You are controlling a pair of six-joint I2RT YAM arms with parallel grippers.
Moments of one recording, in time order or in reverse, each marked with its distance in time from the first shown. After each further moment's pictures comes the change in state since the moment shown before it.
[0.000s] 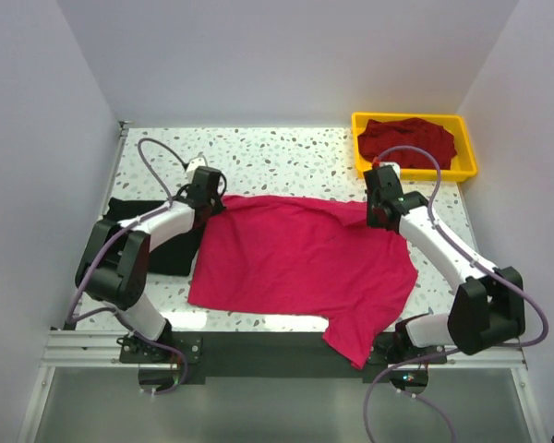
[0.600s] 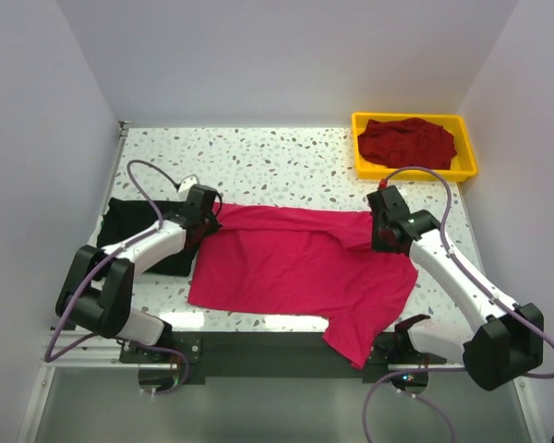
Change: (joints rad) left arm -0.029 -0.210 -0.187 -0.091 0.017 -0.131; right arm 0.058 -0.212 -0.118 -0.214 -0.038 0.119
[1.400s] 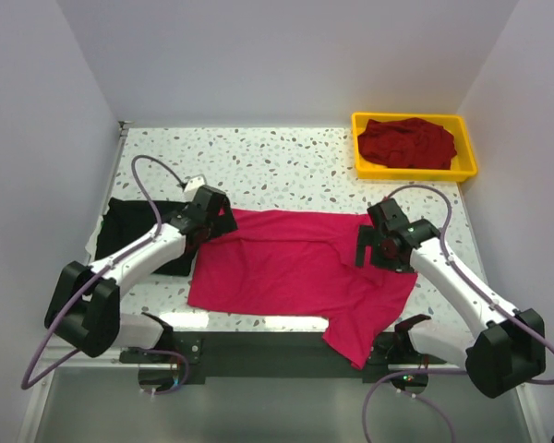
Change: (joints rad) left arm -0.097 -0.099 0.027 -0.213 -0.060 -0.021; right arm 0.006 -0.046 -0.111 -0.101 -0.117 0.118
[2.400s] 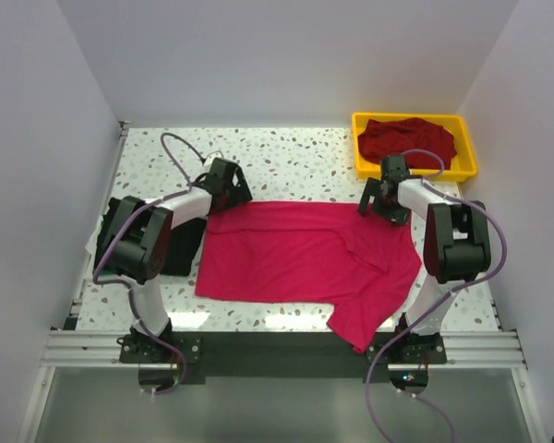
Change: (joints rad) left arm 0.092 0.501 0.308 0.267 0.142 0.075; right arm -0.309 0.695 0.325 0.469 -0.075 -0.103
